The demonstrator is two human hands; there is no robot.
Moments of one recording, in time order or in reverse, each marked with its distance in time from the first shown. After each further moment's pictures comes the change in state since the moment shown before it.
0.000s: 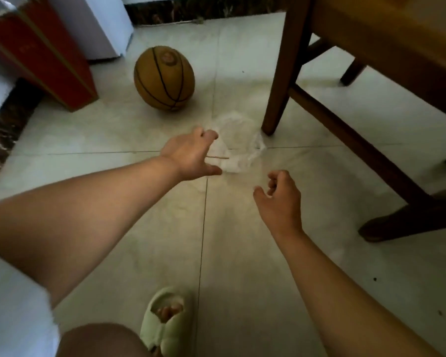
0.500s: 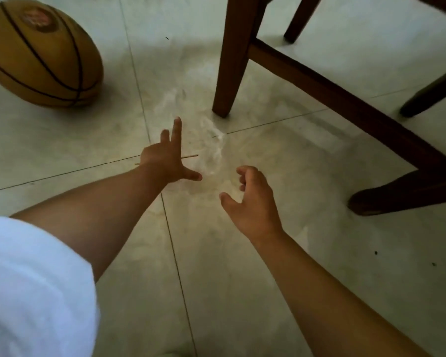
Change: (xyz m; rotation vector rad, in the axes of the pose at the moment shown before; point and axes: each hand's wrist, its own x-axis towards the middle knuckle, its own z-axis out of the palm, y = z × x) left_hand 0.151 -0.021 0.160 -0.081 -0.161 0.012; right_hand 0.047 0.042 0.068 -0.148 0.046 0.113
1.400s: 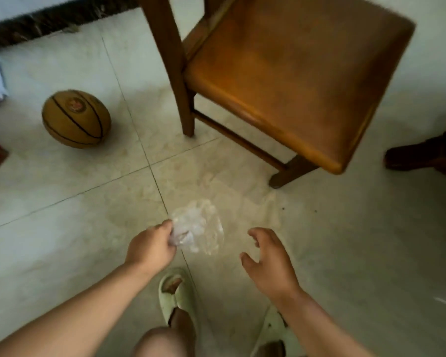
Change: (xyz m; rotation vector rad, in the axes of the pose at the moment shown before) left_hand -0.323 0.095 -0.227 -0.100 -0.248 0.072; right_hand -0.213 -0.111 -0.271 -0.107 -0.192 0.229
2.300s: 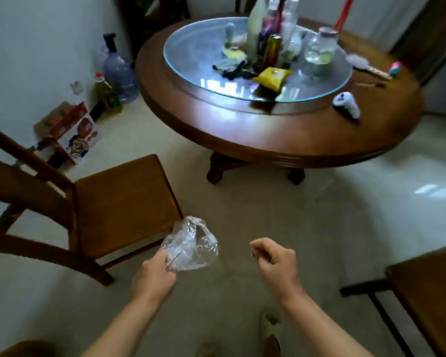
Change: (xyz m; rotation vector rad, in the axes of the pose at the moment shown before) left_hand -0.224 0.175 -0.268 0.107 0.009 0.699; right_hand -0.351 -0.187 -0.188 0.473 1.118 0.401
